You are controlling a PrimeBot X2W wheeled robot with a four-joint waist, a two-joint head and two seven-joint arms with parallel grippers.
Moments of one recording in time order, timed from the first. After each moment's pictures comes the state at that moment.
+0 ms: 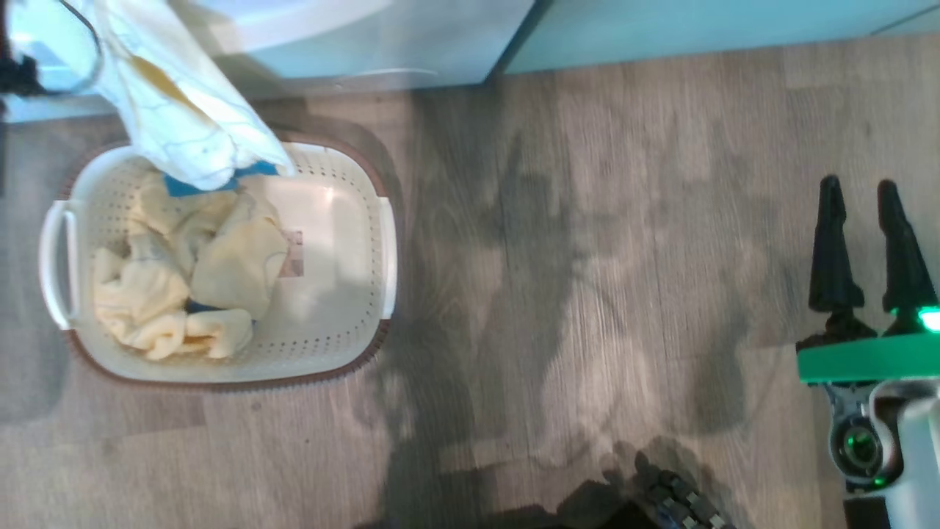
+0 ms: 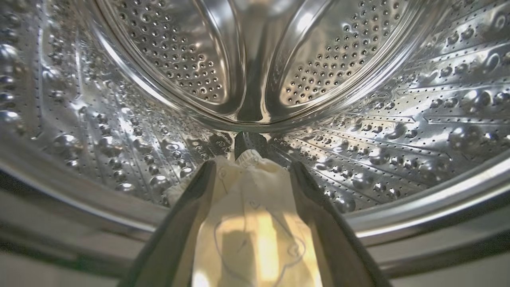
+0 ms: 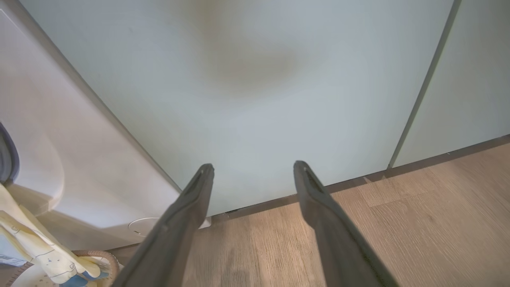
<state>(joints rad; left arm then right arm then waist) -1.30 0.44 -0.27 0.99 -0.48 -0.08 -0.24 -0.25 -0.04 0.03 0.08 0.41 0.13 -0.26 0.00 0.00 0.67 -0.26</state>
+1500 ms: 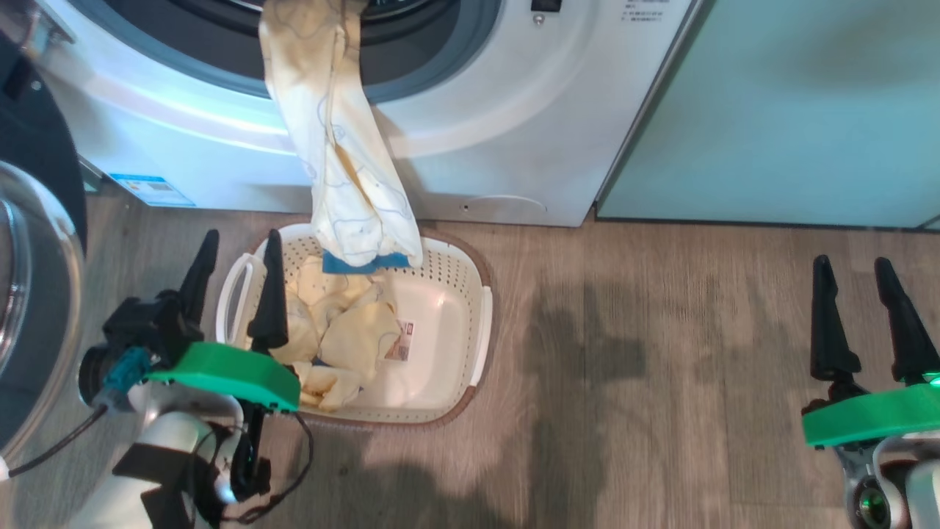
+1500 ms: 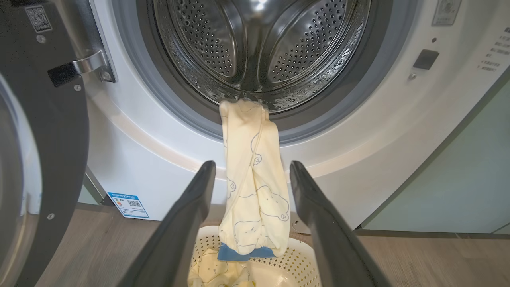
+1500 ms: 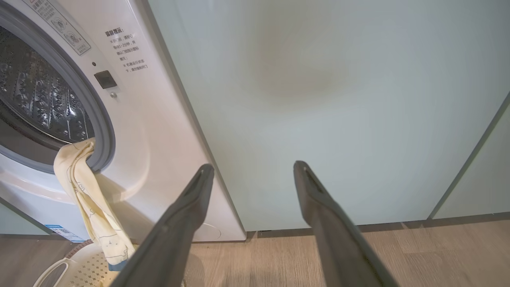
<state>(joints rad) -0.18 0.37 -0.25 -0.02 -0.51 0.29 -0.25 -0.11 -0.08 0.01 0.05 0.30 0.13 -0.18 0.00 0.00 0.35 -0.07</state>
